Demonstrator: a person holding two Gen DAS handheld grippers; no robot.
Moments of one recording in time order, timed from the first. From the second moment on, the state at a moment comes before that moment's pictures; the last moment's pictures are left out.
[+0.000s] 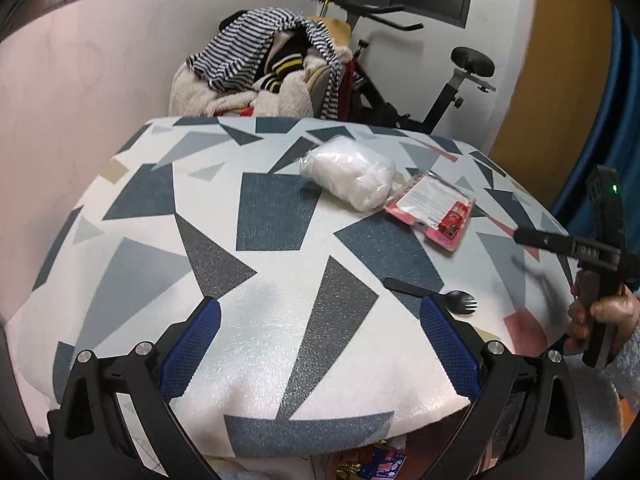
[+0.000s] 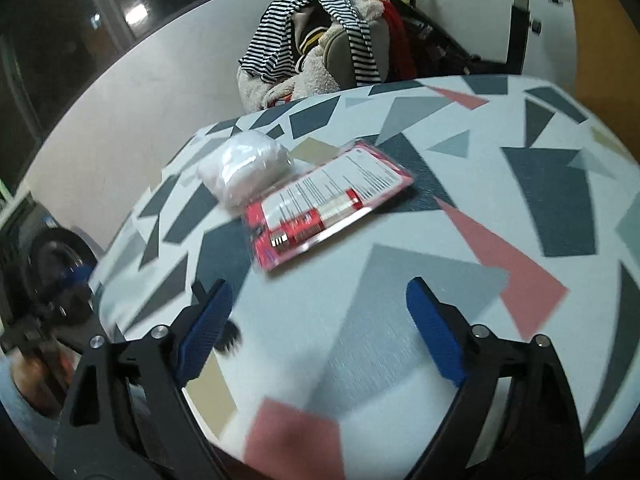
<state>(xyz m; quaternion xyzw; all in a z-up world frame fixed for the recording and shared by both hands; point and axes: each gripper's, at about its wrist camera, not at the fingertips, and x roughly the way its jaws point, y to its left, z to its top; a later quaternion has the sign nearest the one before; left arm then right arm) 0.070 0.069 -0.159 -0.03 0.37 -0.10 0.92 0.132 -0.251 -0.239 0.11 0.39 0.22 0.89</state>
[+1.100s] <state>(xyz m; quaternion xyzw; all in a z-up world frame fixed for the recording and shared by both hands) 0.115 0.018 -0.189 -0.10 0.45 -0.19 0.87 0.175 -0.195 -0.234 -0.06 0.37 0.25 0.89</state>
